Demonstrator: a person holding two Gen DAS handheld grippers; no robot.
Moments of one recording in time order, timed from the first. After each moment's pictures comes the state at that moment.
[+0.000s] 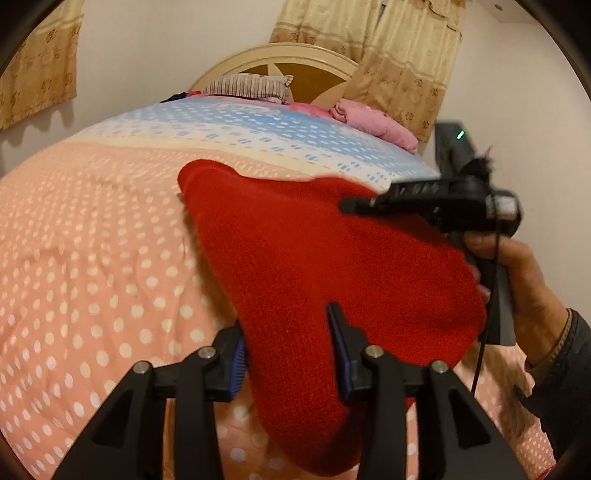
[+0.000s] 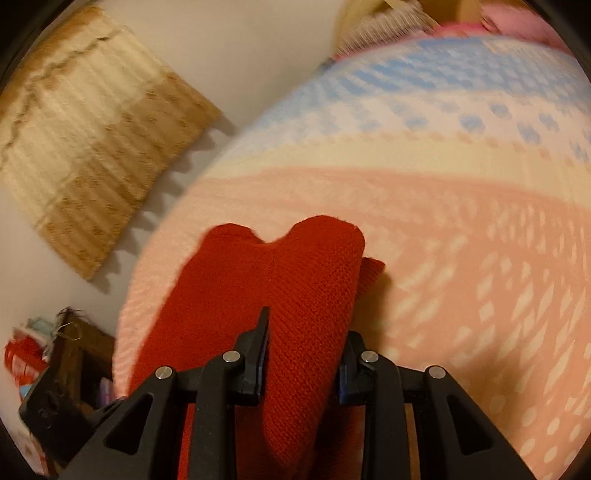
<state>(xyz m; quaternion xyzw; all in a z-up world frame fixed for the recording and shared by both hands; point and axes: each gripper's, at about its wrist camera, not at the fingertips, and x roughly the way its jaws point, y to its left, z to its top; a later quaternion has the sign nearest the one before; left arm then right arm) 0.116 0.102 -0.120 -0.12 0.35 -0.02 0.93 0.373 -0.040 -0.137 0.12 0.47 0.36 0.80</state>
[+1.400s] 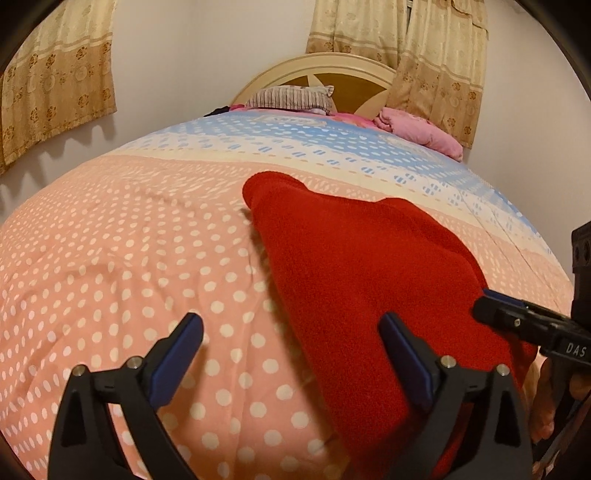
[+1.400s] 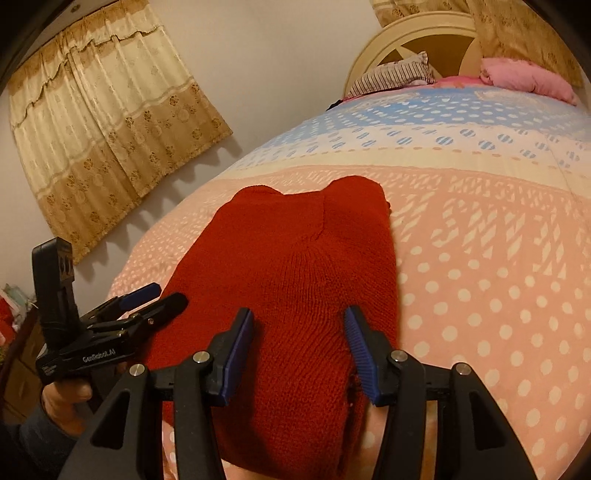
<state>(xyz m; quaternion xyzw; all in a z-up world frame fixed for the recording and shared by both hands) 0.127 0.121 -0.122 -0.09 0.34 0.09 0.93 0.238 -0.068 -0.132 0.08 0.36 0.34 0.86</state>
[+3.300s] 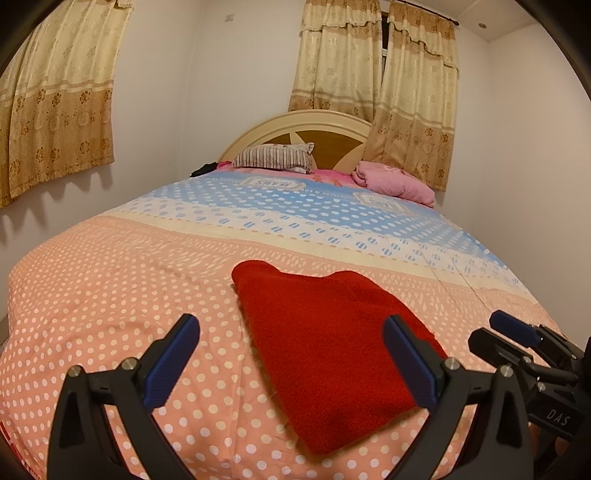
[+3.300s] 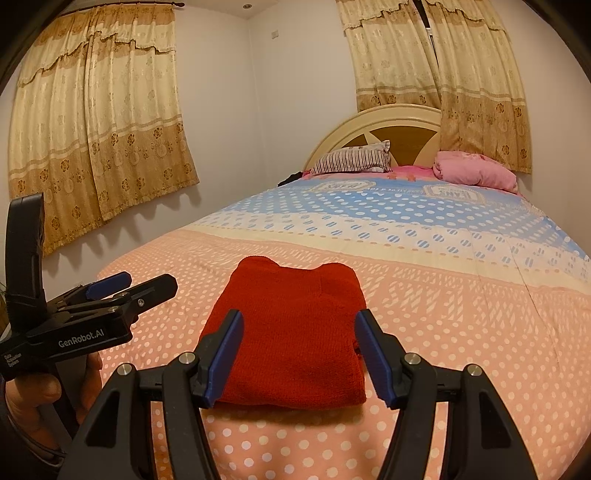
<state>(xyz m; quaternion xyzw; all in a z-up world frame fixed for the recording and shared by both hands) 0.067 0.109 -0.039 -0.08 0.23 0.06 0.97 0.112 -0.053 -0.034 0.01 0.23 0.22 0.95</state>
